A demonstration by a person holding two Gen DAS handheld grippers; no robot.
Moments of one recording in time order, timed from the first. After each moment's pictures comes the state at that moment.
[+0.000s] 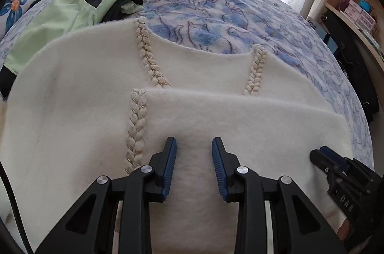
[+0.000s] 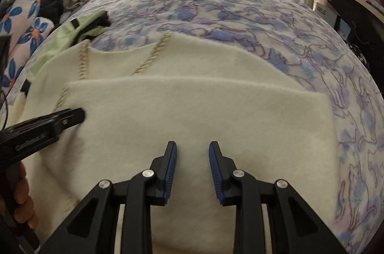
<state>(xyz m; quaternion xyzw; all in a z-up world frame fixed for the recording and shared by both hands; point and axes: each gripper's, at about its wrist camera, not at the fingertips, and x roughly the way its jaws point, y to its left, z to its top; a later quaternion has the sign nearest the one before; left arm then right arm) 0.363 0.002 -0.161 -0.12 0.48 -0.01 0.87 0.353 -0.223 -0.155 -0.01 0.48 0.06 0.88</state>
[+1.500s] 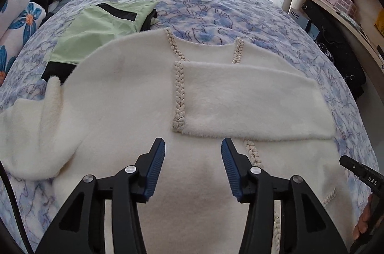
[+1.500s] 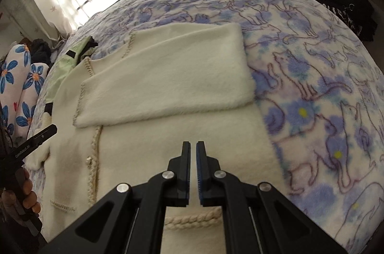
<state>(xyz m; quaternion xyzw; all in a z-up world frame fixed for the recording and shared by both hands) 0.218 0.038 -0.082 -0.07 0.47 -0.03 0.88 0.182 -0.282 -0.101 0.13 0.50 0.04 0.86</state>
